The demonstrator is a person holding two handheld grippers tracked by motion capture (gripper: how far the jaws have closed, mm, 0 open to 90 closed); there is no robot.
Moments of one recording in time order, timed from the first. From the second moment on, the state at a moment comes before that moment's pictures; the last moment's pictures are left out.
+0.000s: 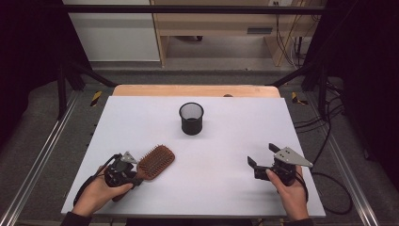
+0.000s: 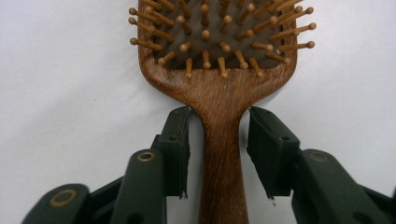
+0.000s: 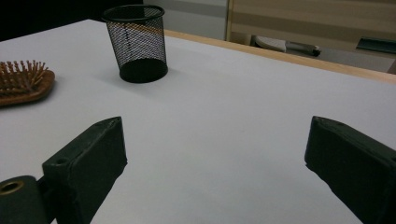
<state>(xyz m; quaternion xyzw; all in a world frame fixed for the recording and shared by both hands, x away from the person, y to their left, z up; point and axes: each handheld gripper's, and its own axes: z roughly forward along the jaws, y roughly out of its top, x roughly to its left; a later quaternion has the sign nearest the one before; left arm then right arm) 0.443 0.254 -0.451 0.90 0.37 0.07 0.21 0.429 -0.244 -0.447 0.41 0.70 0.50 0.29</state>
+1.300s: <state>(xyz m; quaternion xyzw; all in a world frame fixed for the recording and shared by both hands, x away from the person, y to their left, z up) 0.435 0.252 -0.456 0.90 0.35 0.11 0.24 0.429 -0.242 -0.448 0.41 0.71 0.50 0.28</state>
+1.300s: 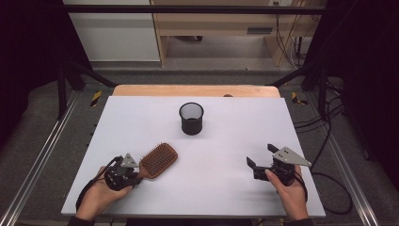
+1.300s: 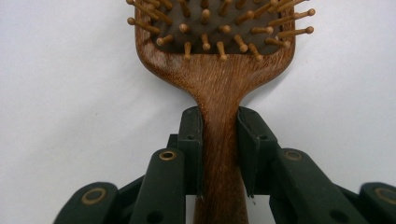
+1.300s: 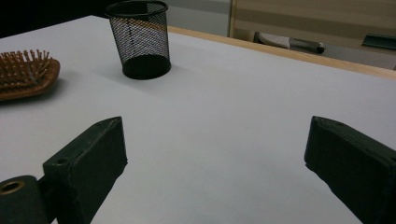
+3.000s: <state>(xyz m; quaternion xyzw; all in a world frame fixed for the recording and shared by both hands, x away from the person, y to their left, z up) 0.425 0.205 -0.419 0.85 0.30 0.19 0.40 0.443 -0.108 -0.447 0.36 0.69 0.62 0.07</state>
